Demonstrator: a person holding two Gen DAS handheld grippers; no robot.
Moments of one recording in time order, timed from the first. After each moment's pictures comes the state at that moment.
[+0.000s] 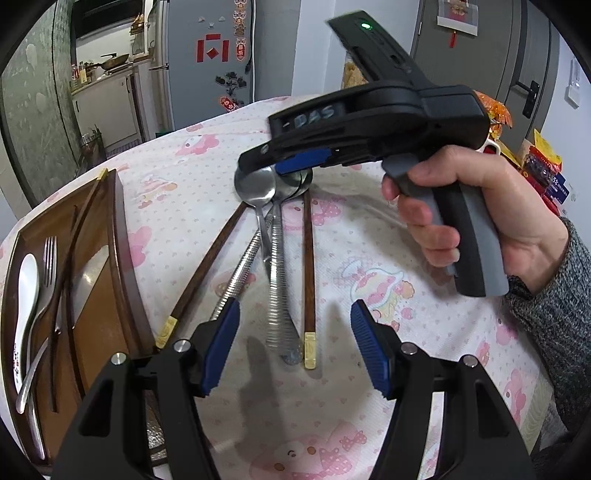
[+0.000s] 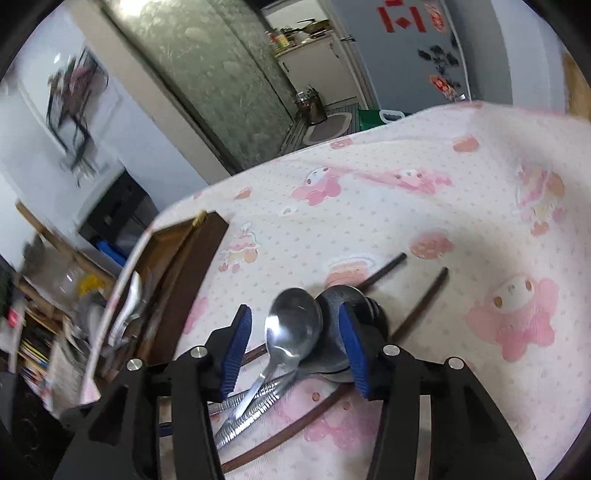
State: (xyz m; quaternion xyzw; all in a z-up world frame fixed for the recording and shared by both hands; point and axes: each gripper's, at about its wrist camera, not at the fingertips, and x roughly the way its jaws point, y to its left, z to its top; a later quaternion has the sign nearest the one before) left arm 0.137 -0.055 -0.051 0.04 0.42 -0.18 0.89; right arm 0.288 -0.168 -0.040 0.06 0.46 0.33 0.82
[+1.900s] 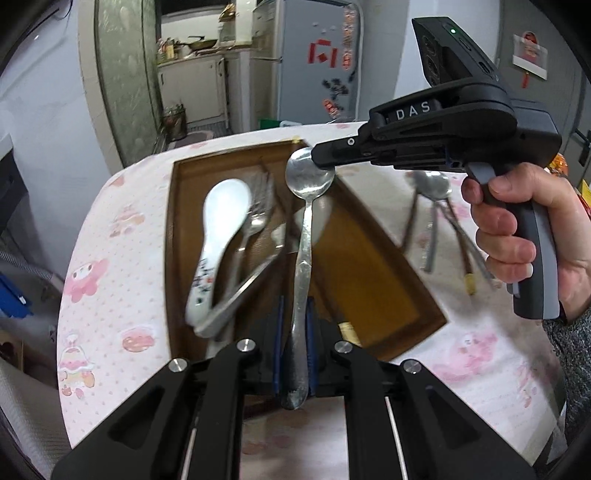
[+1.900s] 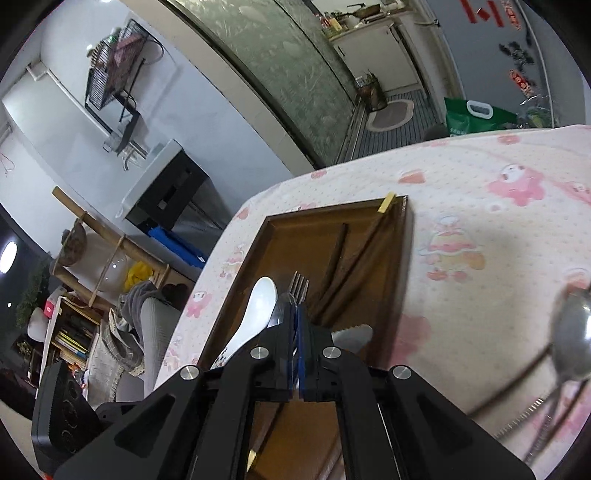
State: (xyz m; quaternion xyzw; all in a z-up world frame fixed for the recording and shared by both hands) left arm 0.090 0.105 -0.032 -0.01 0.42 -0.04 0.91; right arm 0.251 -0.017 -0.014 0.11 0.47 0.42 0.77
